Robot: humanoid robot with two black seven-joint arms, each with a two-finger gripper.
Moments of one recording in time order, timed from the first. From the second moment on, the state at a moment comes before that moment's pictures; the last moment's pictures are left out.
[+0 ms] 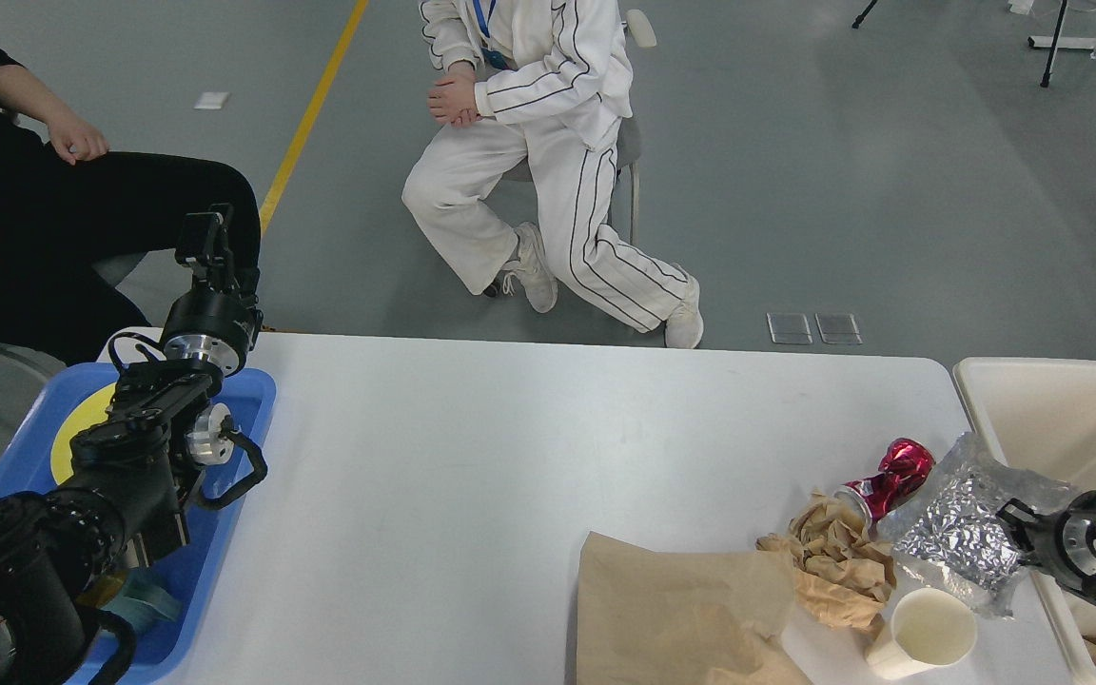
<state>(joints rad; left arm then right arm) -0.89 0.12 -0.37 -0.14 0.06 -0.02 -0.58 1.05 -0.59 -0.95 0.83 0.12 0.05 -0.15</state>
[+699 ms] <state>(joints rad) -0.89 0.12 -0.37 -0.14 0.06 -0.02 -0.58 1.48 -0.84 -0.98 0.90 0.11 0.43 -0.15</state>
